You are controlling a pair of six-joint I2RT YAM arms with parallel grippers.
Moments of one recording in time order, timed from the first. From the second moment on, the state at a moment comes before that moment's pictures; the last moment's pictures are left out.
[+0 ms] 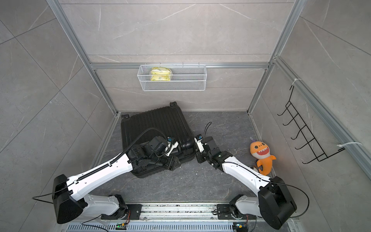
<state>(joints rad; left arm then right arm) -0.90 1.29 1.14 -0.78 0.15 -0.50 0.60 1.27 0.77 -0.30 -0.02 0.09</state>
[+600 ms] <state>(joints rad) -0.81 1.05 1.11 -1.00 -0.51 -1.02 1.00 1.41 0.82 -0.17 0.14 0.16</state>
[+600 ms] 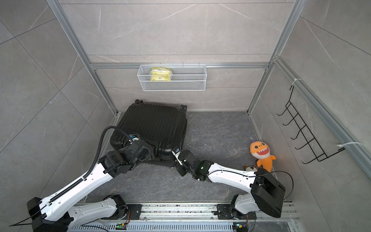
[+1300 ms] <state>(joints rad) -0.55 1.13 1.24 -1.20 -0.48 -1.52 1.03 1.44 0.85 -0.17 0.20 0.17</state>
